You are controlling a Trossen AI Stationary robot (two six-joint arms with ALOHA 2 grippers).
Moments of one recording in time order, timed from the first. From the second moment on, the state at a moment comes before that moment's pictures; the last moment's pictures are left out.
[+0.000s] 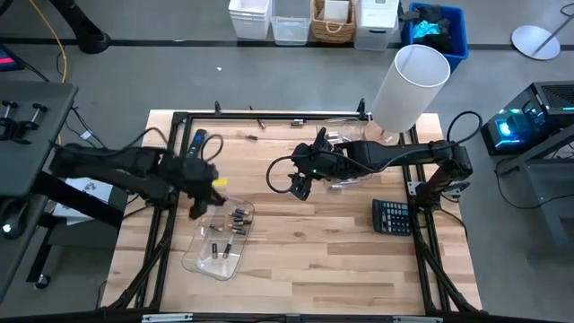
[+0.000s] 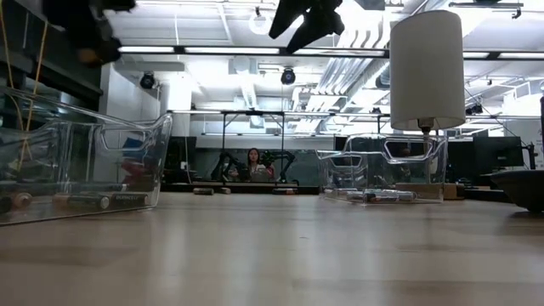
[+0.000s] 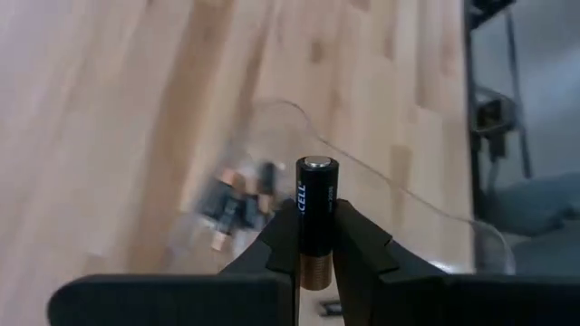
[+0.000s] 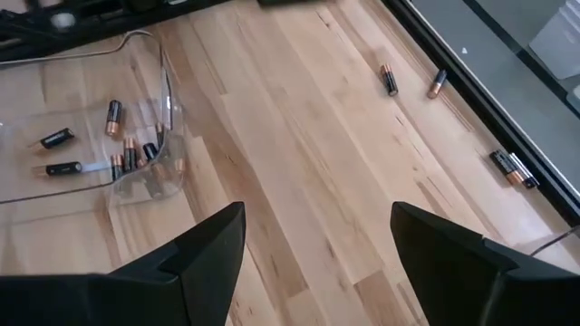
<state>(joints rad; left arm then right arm) -0.09 0.86 0.82 -0.84 0.13 -0.40 0.05 1.71 1.67 -0.82 0.35 0.36</state>
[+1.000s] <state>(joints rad) 0.58 1.76 1.30 -0.76 -0.10 0.58 -0.03 1.71 1.67 -0.82 0.27 0.39</state>
